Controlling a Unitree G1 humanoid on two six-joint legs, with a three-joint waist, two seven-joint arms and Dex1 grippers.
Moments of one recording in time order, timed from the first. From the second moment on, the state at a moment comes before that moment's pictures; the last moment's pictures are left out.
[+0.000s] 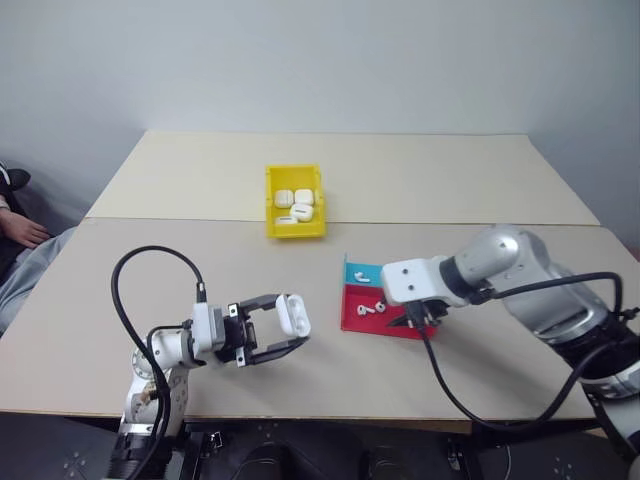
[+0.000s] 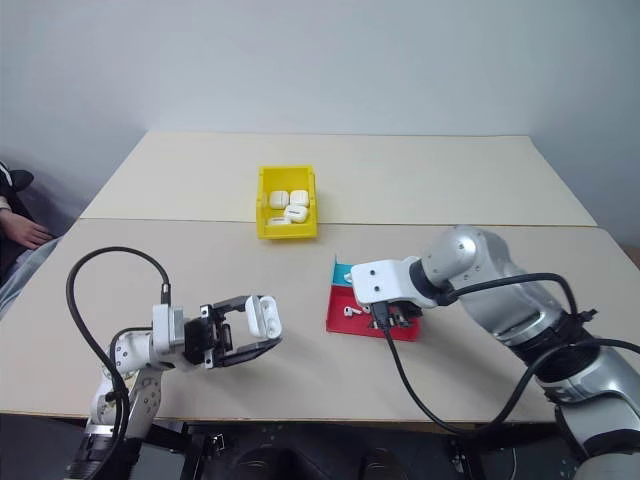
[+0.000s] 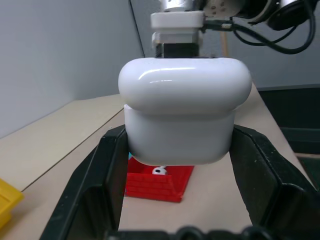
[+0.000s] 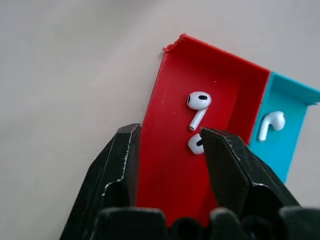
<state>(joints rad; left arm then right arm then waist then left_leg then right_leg) -0.11 0.36 0.07 -0.04 -0.44 -0.31 -1.36 -0.81 -0.87 0.55 -0.23 -0.08 0.51 1.34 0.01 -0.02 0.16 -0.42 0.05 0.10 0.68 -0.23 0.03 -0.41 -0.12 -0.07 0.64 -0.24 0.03</state>
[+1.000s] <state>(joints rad) 0.01 0.38 -0.04 -0.08 -0.39 -0.41 -1.16 -0.95 -0.60 0.70 0.07 -0.36 0.48 1.36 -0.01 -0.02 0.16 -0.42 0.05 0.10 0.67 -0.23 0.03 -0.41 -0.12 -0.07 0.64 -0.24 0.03</state>
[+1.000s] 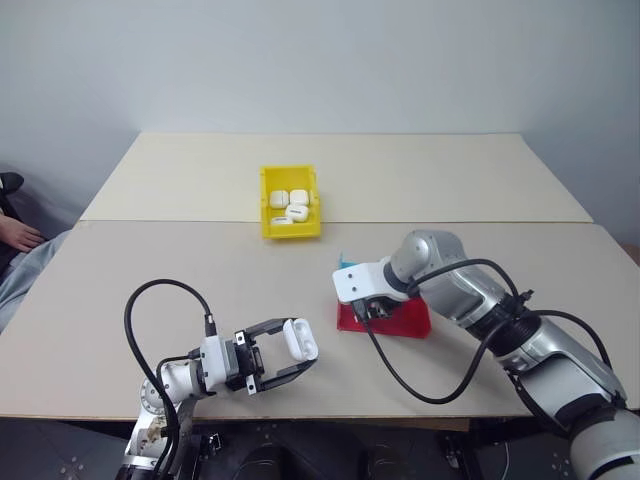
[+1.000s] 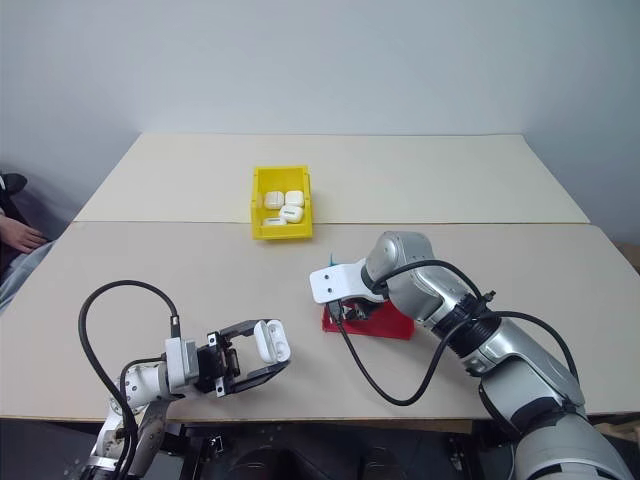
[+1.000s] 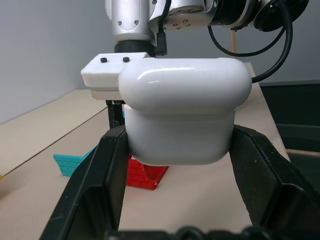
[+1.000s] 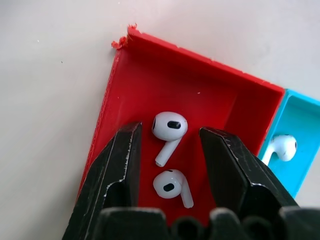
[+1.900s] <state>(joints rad) 0.01 0.41 -0.06 -0.08 -0.39 -0.41 -1.10 -0.95 -0.58 0.69 0.09 -0.37 0.46 1.37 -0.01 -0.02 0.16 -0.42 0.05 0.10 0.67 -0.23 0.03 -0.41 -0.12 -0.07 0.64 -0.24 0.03</state>
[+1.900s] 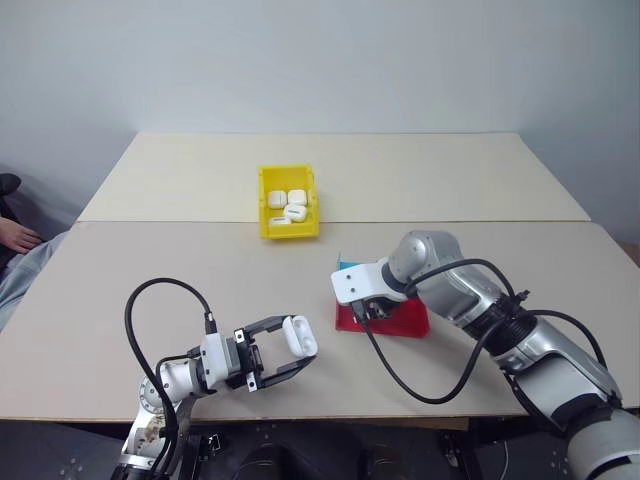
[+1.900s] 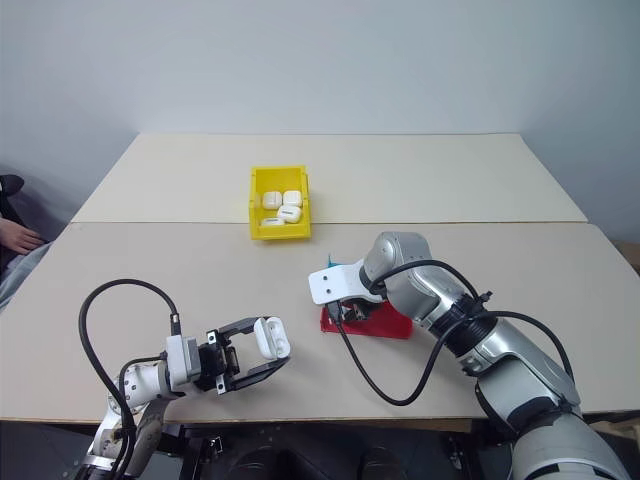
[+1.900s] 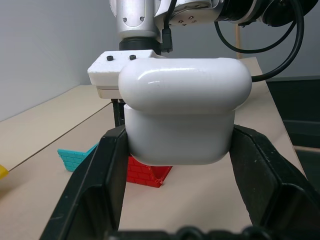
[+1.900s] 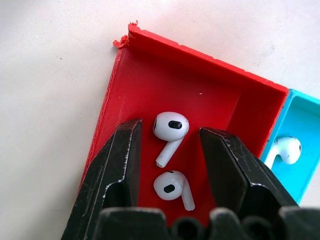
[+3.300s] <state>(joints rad) -0.22 0.38 -0.09 -0.21 -0.60 -0.14 -1.05 -0.85 -0.66 -0.07 -0.42 0.09 0.86 1.27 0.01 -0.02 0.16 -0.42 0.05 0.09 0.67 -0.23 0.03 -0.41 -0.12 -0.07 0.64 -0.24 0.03</state>
